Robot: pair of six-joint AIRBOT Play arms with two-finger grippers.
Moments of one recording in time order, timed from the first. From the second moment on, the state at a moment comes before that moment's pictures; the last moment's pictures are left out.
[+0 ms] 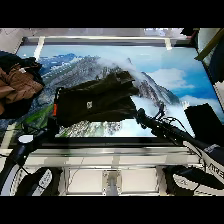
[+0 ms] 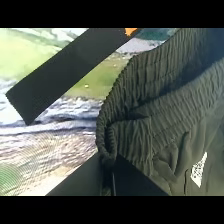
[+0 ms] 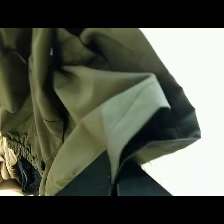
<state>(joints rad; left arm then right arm) 0.27 -0.81 0.18 0.54 -0.43 -1.62 0.26 -1.27 0.38 0.62 0.52 0.56</state>
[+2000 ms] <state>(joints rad) 0.18 -1.38 1.16 1.15 -0.56 -1.70 0.18 -1.68 1.53 -0.77 0.85 1.12</state>
